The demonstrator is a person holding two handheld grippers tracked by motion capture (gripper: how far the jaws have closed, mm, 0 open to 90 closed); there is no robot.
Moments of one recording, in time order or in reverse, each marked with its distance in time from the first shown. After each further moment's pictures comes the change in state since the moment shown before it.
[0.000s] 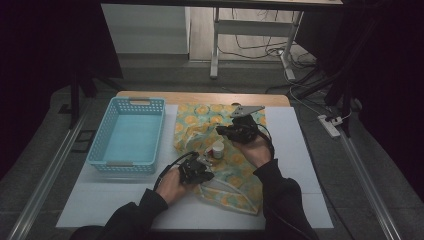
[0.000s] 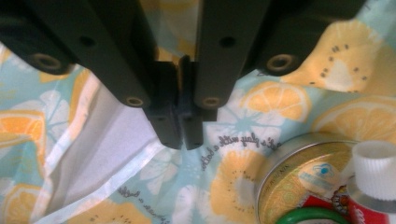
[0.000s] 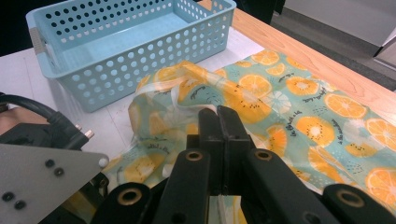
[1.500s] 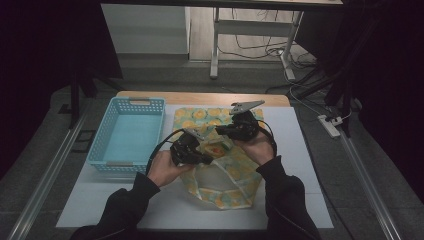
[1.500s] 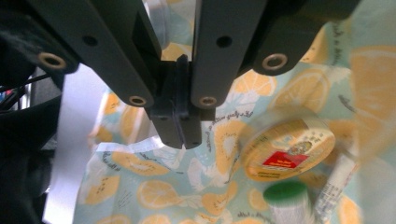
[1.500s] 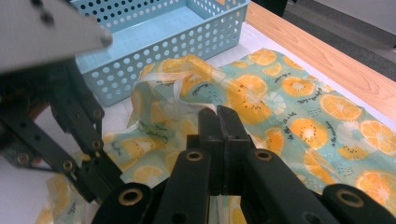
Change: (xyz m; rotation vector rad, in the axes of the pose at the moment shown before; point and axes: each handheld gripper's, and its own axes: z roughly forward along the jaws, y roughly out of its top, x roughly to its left) left arm 0.026 0.037 -0.076 -0.103 -0.163 -0.156; right arm 0.003 0.015 -0.009 0.053 0.049 -0.002
